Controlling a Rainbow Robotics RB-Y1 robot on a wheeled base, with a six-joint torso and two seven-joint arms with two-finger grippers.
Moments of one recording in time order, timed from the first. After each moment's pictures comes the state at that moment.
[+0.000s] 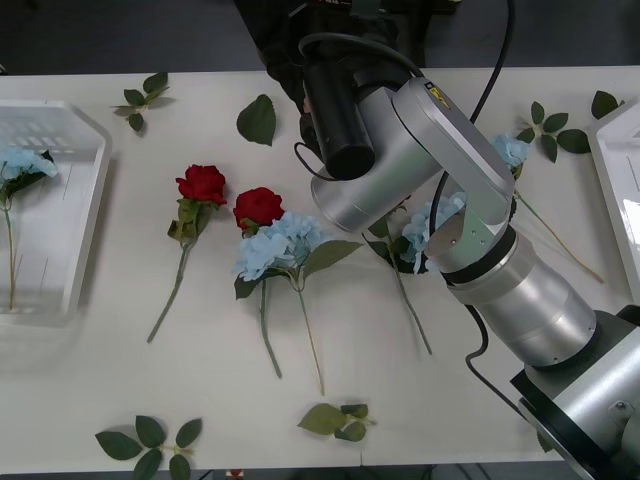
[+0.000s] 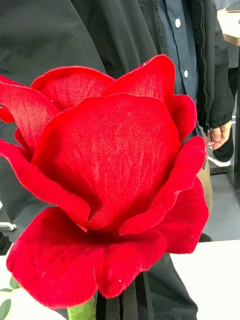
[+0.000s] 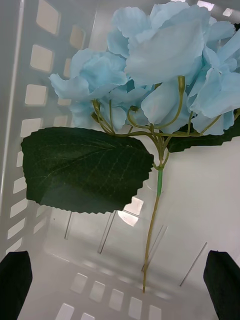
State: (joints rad) right arm -0.74 -0.19 0.54 -1.74 0.52 0.87 0.44; left arm -0.85 1.15 -0.61 -0.84 1.13 1.19 -1.39
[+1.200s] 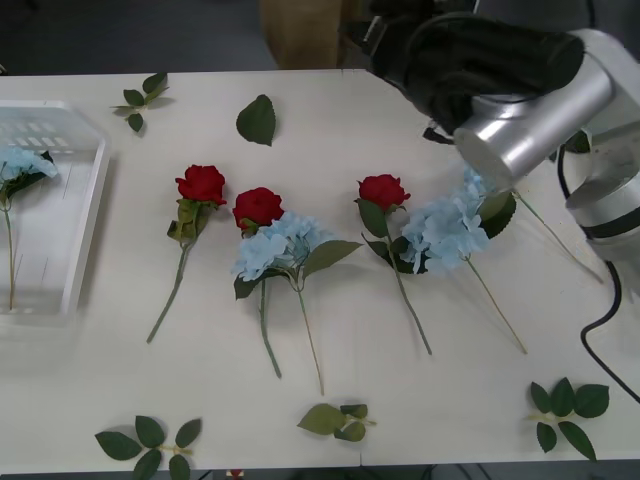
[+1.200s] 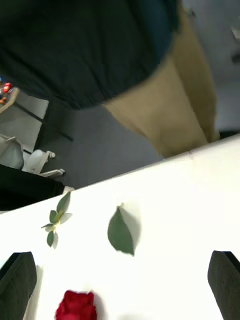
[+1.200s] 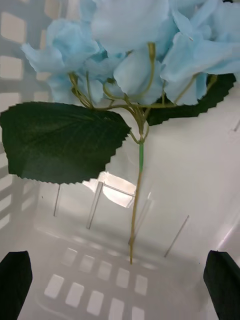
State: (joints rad) right arm -0.73 -0.59 0.41 -1.78 -0.44 0.85 0.44; left arm -0.85 1.15 -0.54 -0.90 1.14 1.35 -1.39
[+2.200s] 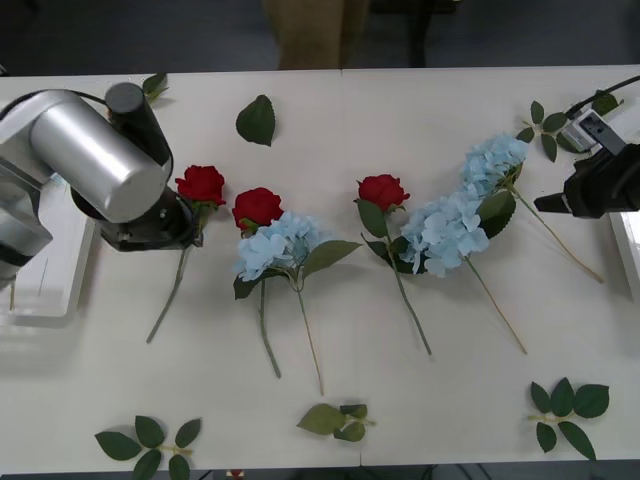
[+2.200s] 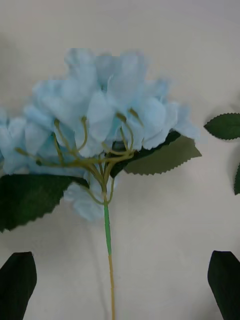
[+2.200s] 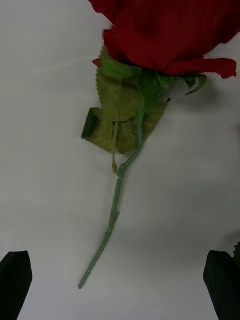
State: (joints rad) right arm -0.48 -0.64 -0.23 -1.28 -0.93 1.26 2.54; left arm -0.65 0.72 -0.55 -1.71 0.65 1.61 -0.82
